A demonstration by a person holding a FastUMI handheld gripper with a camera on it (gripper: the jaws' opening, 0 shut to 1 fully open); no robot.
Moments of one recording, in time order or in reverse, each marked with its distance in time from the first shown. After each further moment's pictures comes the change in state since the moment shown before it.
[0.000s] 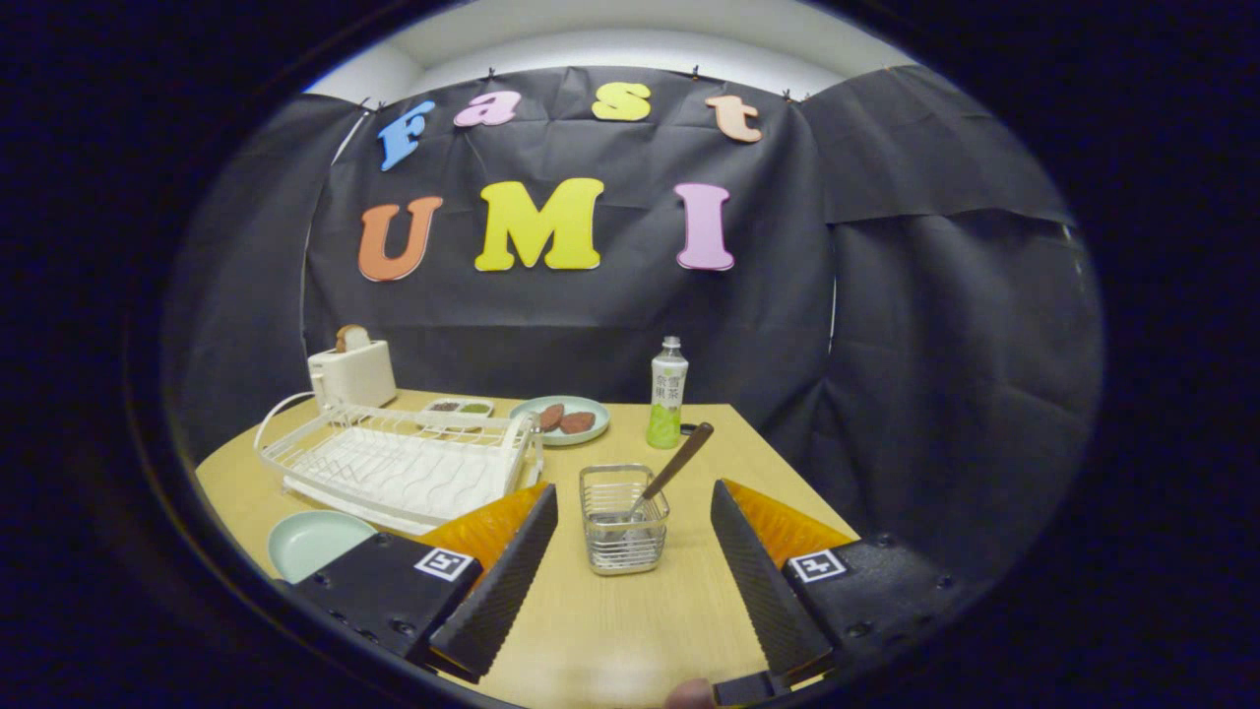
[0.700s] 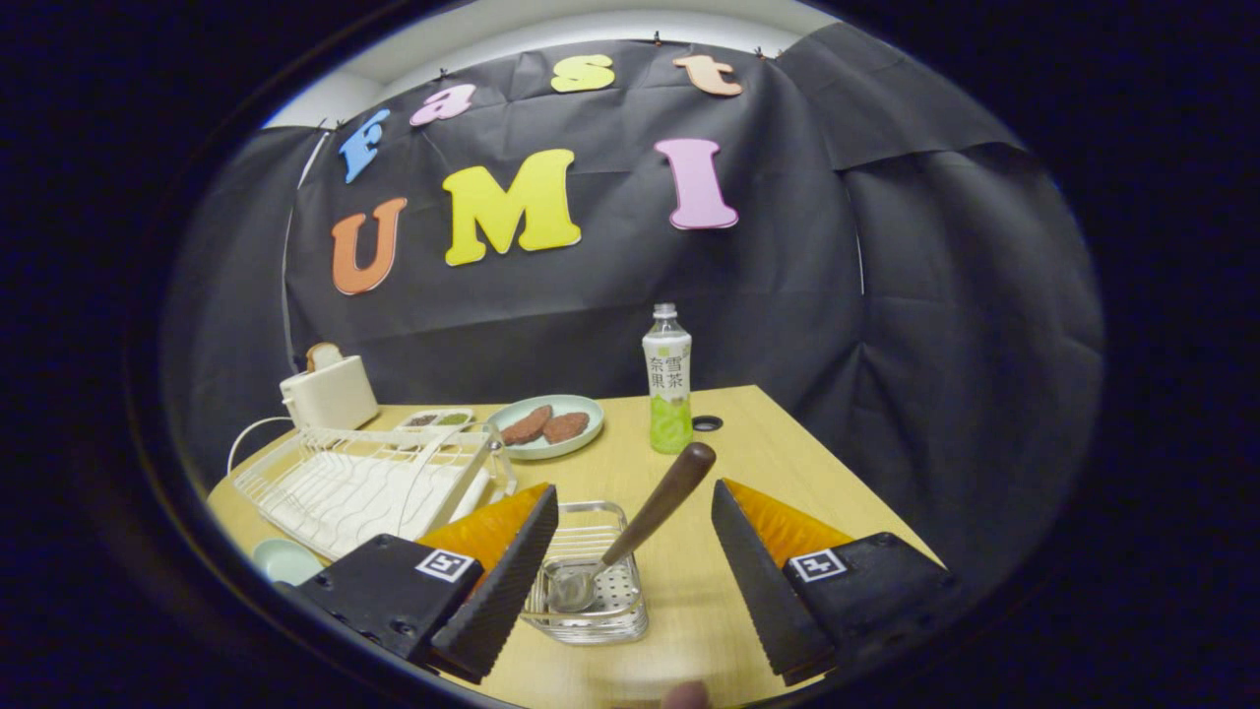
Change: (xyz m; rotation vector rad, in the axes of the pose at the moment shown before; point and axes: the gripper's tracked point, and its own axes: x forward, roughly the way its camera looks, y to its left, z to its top) arm 0.131 -0.018 0.003 0.085 0.056 0.075
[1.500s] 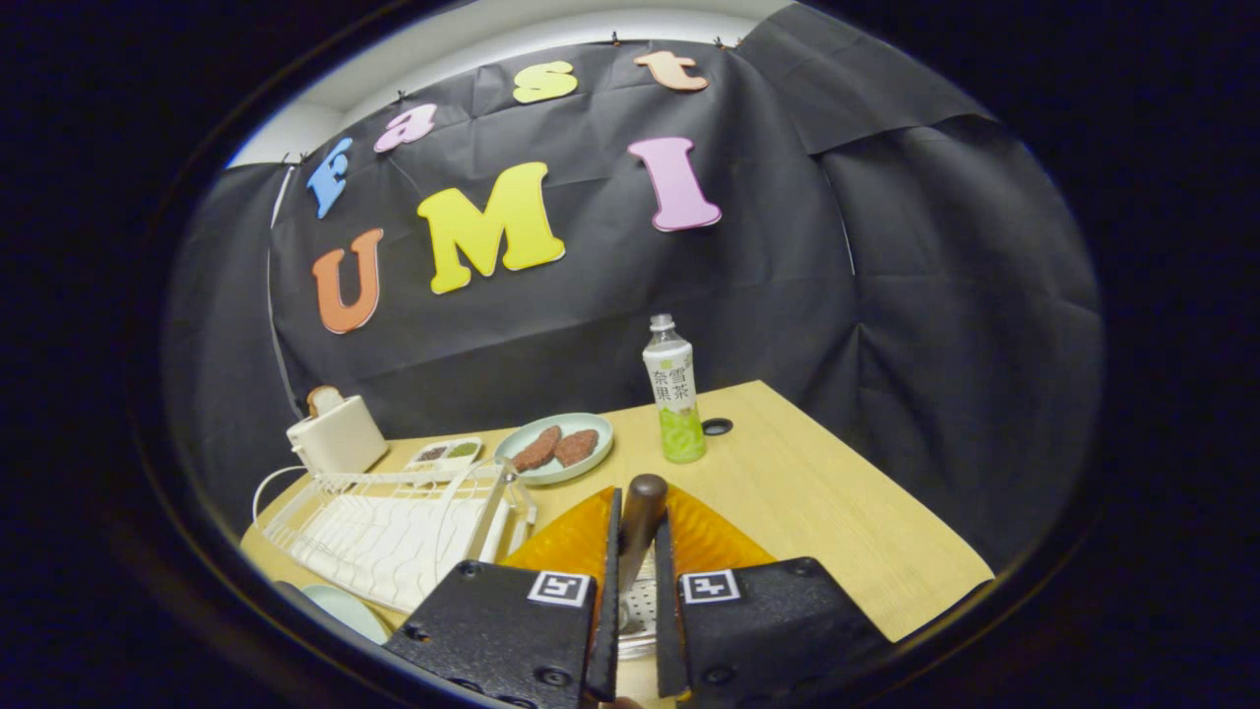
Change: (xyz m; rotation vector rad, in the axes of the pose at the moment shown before) arm -0.008 0.018 0.023 0.108 -0.018 0.001
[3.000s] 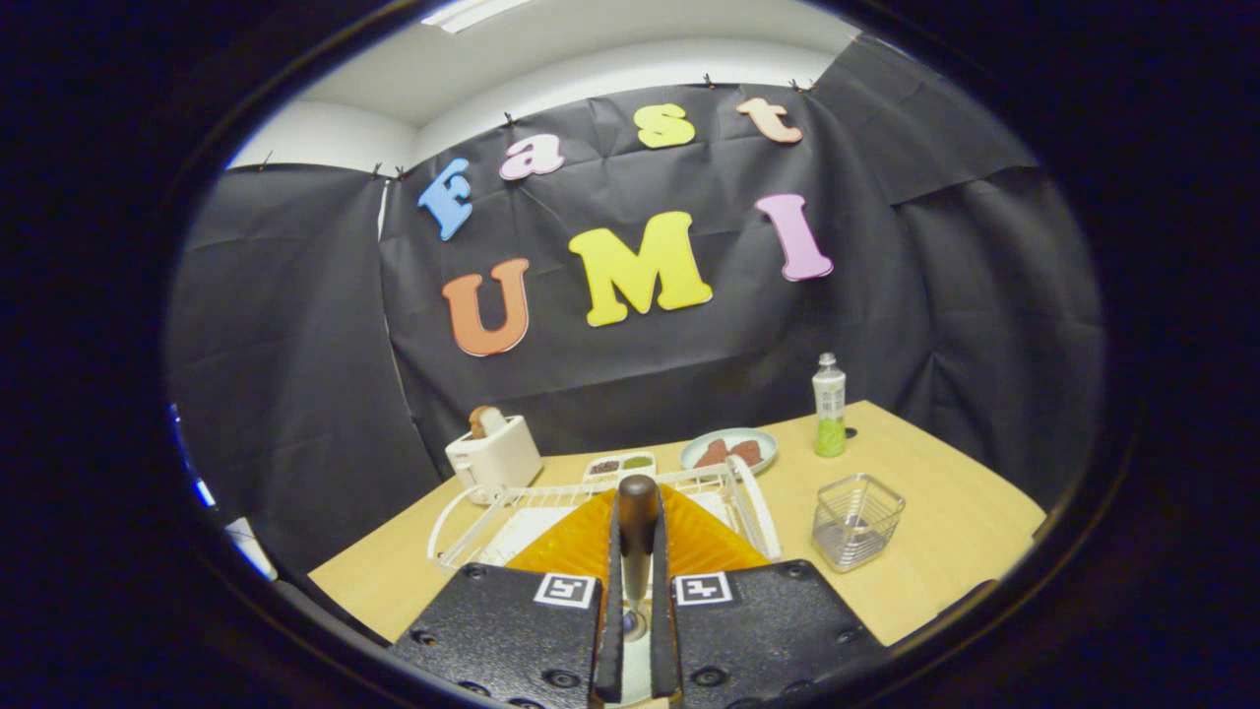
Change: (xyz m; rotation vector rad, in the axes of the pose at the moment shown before) arm -0.159 0.243 -0.049 -0.055 -0.043 0.224
